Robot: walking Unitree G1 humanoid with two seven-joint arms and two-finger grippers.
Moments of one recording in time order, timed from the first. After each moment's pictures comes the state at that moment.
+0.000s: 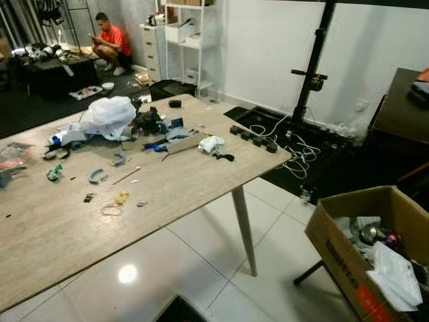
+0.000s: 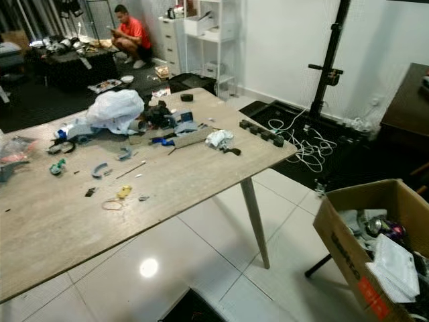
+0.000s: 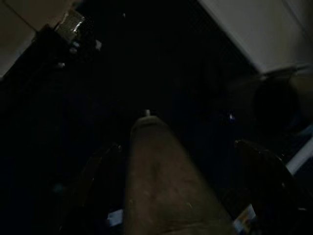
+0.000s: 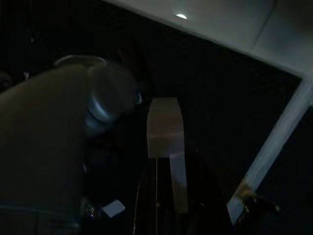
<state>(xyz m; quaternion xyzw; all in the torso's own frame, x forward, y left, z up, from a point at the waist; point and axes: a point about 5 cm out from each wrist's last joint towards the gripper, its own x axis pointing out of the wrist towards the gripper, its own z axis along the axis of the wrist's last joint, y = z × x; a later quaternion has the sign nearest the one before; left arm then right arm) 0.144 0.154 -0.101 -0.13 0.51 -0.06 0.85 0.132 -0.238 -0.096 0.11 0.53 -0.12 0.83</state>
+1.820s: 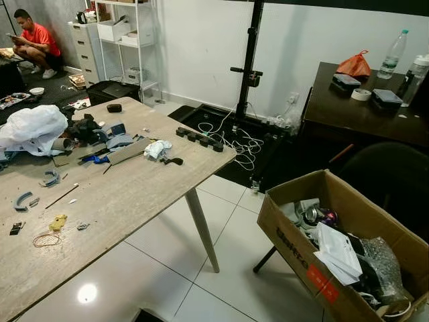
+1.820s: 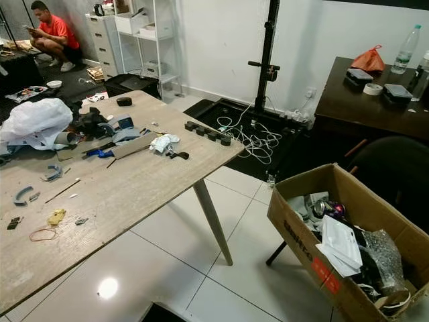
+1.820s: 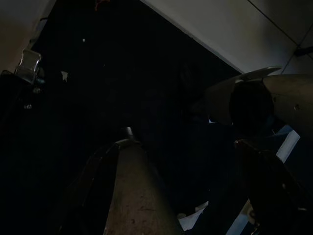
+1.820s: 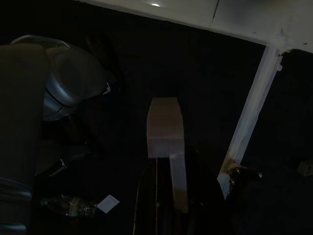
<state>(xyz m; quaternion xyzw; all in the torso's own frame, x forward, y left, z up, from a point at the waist) 0.145 0.152 -0.101 -0.13 0.51 -0.07 0.85 0.123 -0.239 -0.099 0.09 0.55 -0.12 0.82</state>
